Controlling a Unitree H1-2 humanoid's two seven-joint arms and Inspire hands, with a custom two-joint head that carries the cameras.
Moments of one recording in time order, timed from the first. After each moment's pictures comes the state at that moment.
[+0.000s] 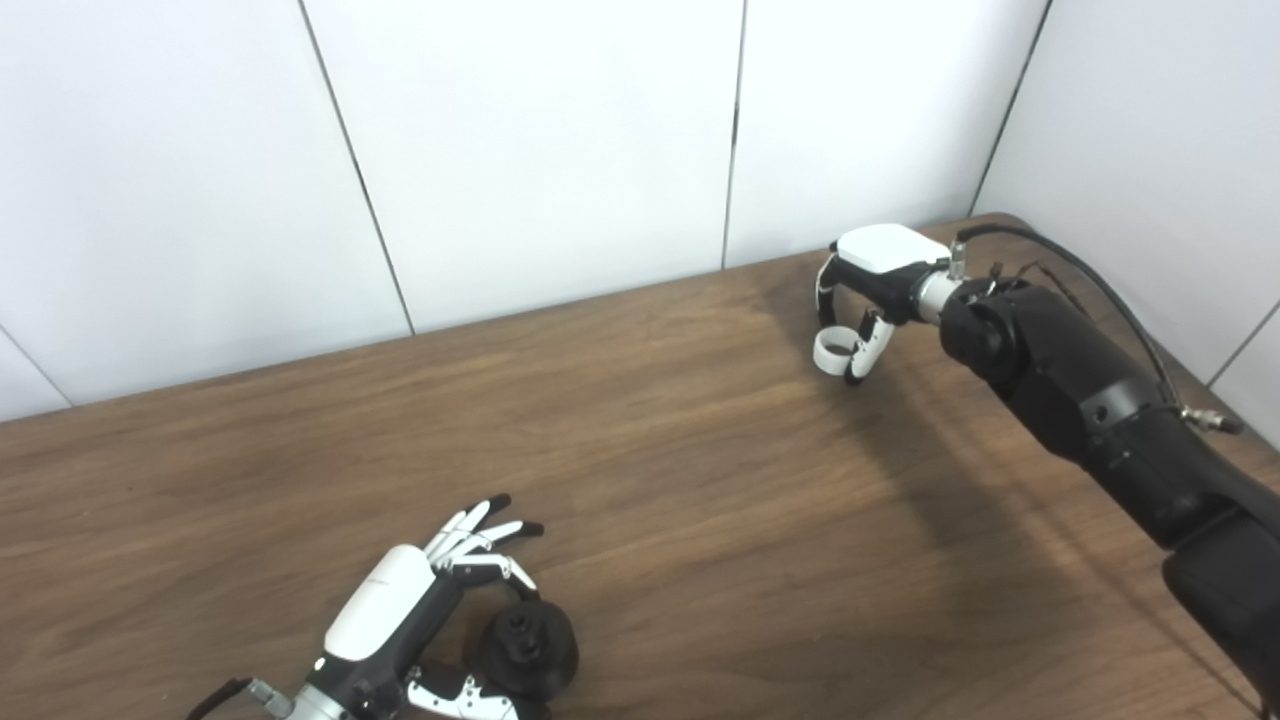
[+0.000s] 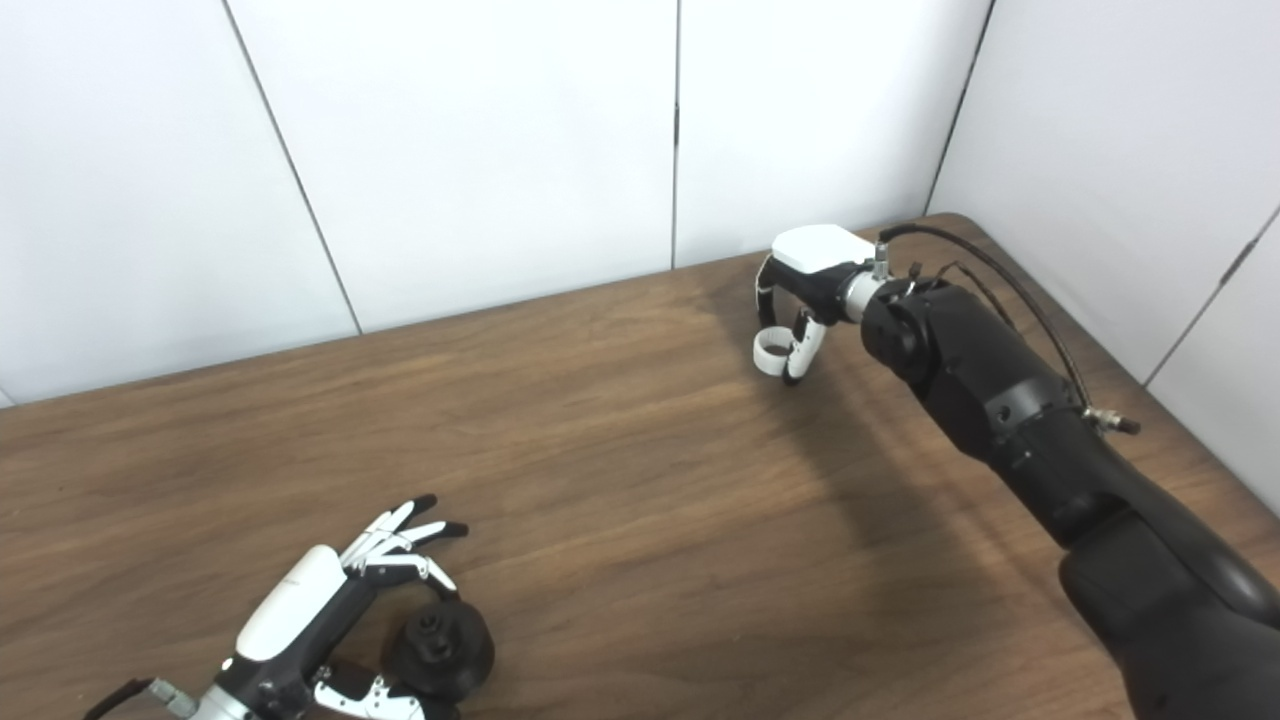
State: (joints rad) left arm -0.17 0.36 -0.40 0.10 0.49 -0.46 -0.13; right arm -0.65 -0.71 0.34 0.44 -0.79 0.04 0.31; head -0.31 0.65
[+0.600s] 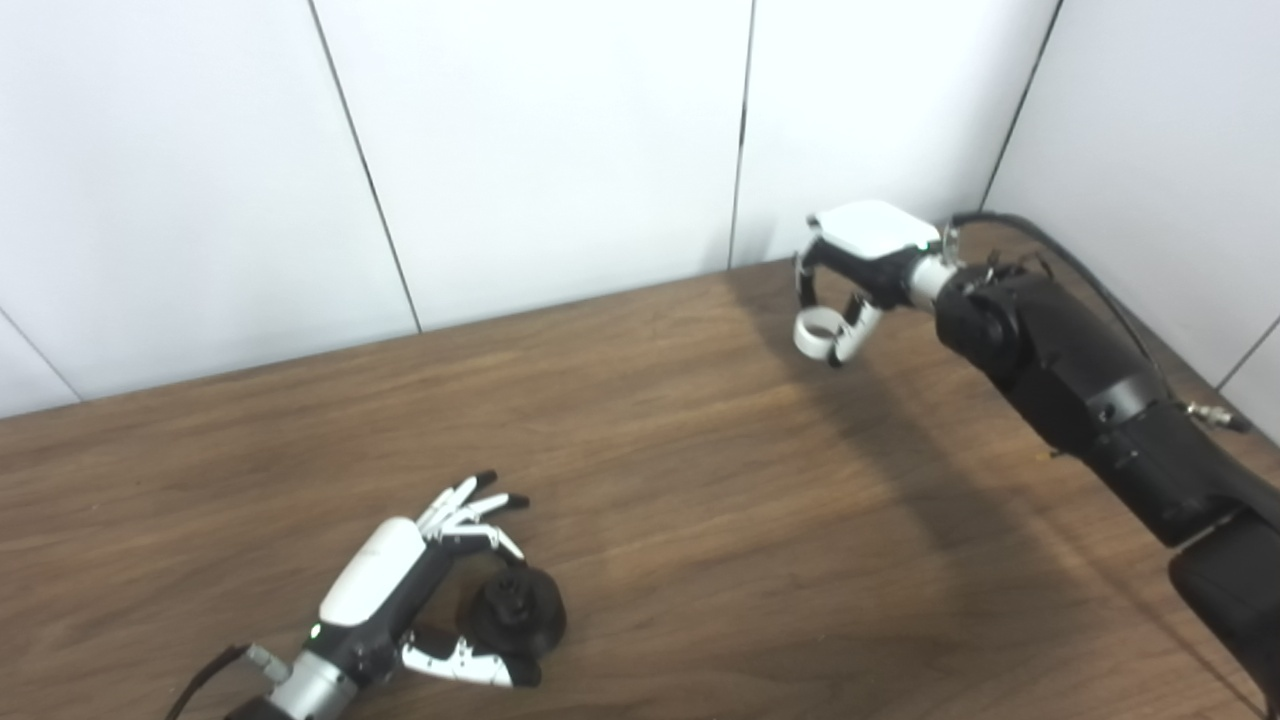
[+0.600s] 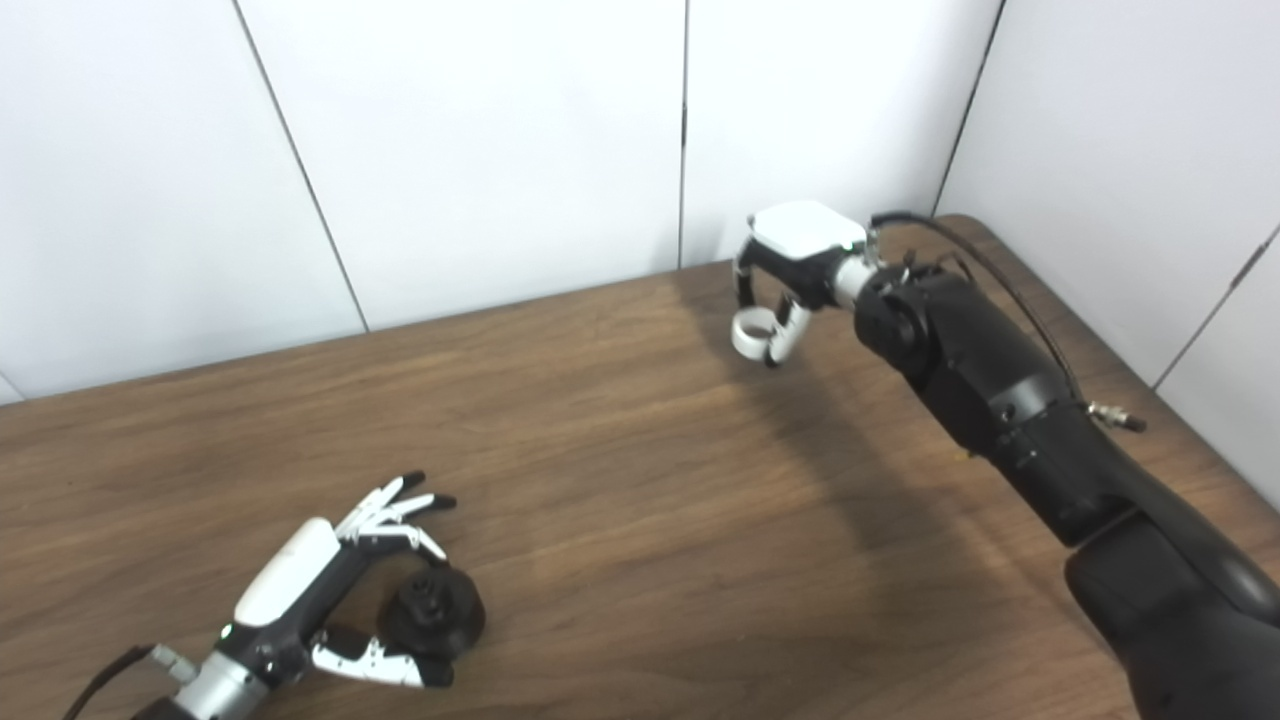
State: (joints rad) left arm -0.26 0.33 -0.39 0.24 0.48 -0.46 -0.10; right arm -0.65 -0.71 0.31 0.26 -0.78 0.02 0.32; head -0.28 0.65
